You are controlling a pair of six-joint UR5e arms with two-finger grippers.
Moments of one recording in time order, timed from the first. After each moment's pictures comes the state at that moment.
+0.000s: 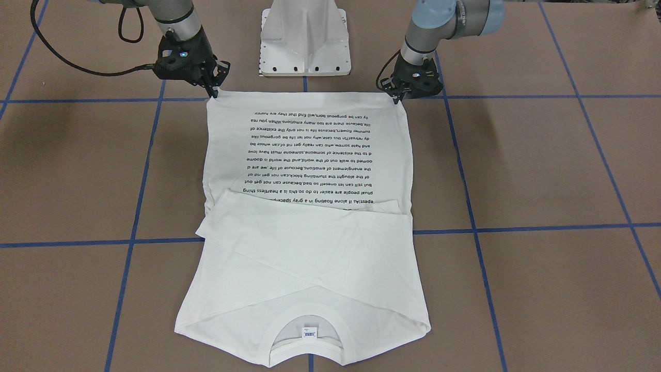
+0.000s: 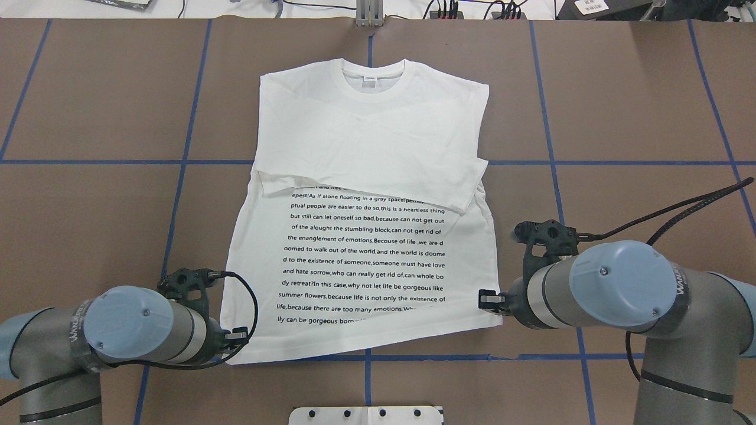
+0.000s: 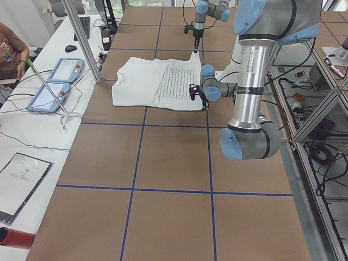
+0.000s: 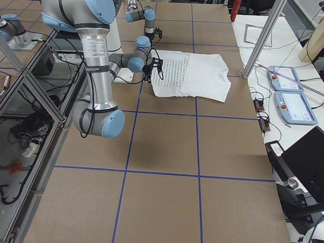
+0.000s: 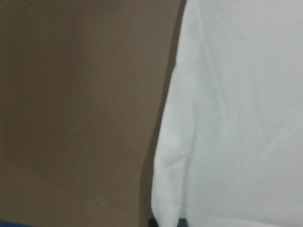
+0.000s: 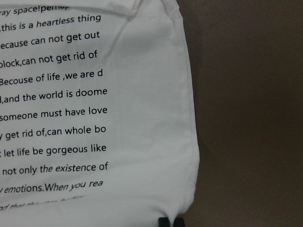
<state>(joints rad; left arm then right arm) -0.26 -1.71 -2.02 -1.82 -1.80 -1.58 0.35 -1.41 2.20 -1.52 1.78 1.46</state>
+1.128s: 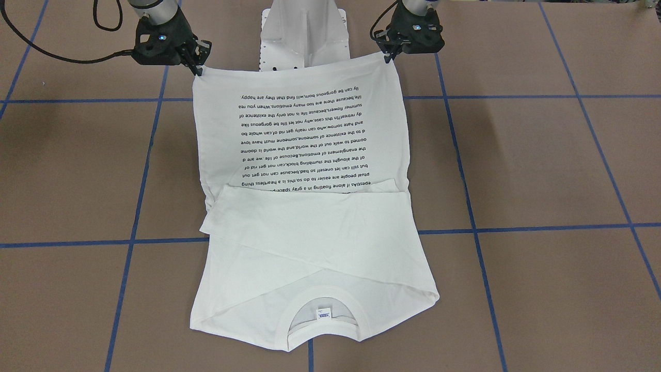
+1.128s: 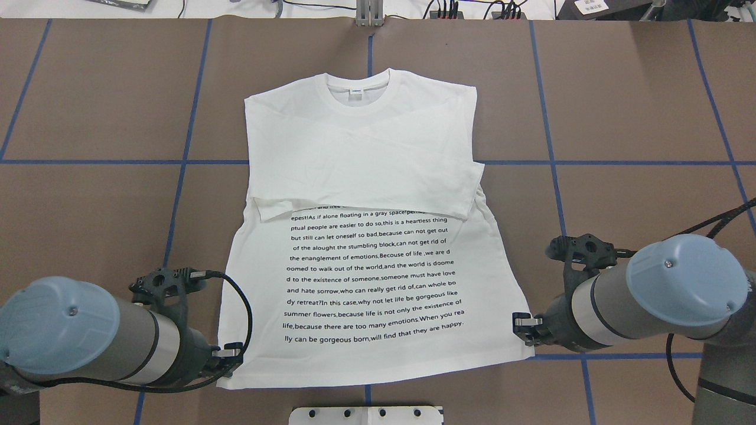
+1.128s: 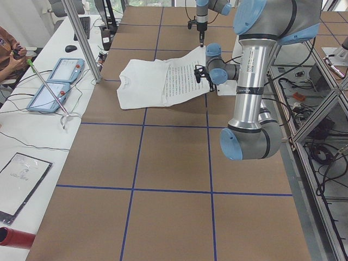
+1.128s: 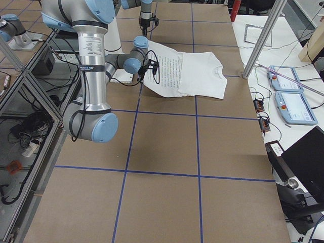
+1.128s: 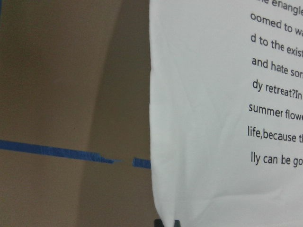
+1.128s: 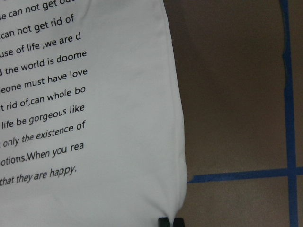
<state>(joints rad) -0.27 -1.71 -2.29 -1.64 -1.90 -1.59 0.37 -1.53 2.30 -1.52 1.97 1.46</state>
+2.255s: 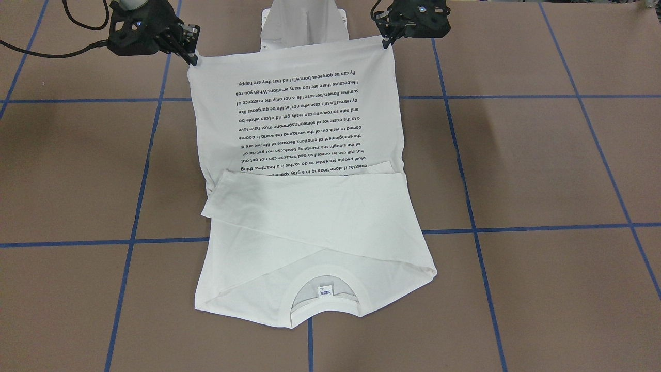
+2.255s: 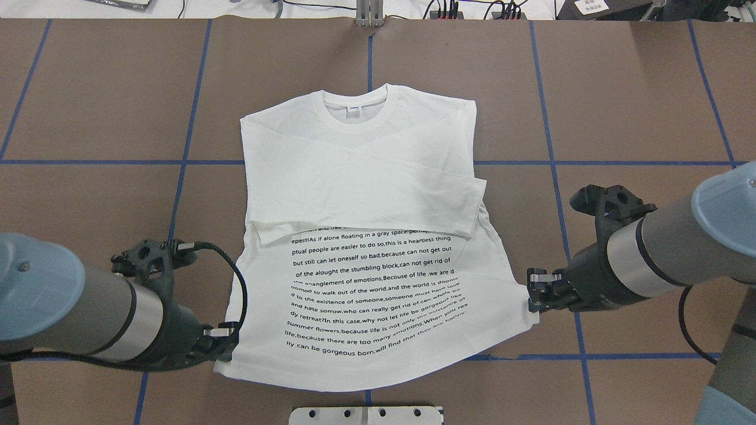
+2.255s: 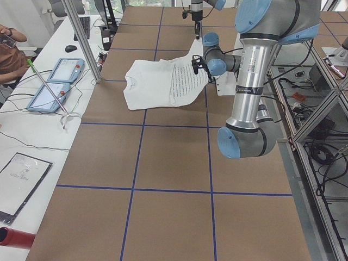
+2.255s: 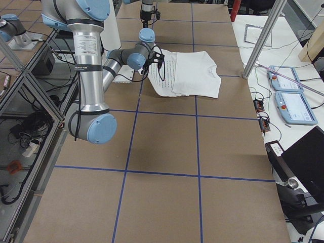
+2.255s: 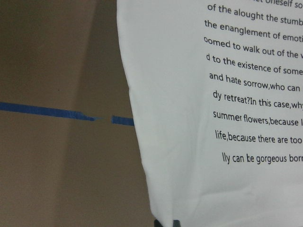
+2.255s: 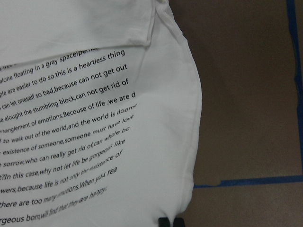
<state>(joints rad) -0.39 -1.80 -2.34 -1.51 -1.99 -1.51 0.58 -1.47 2.32 -1.51 2.13 1.42</state>
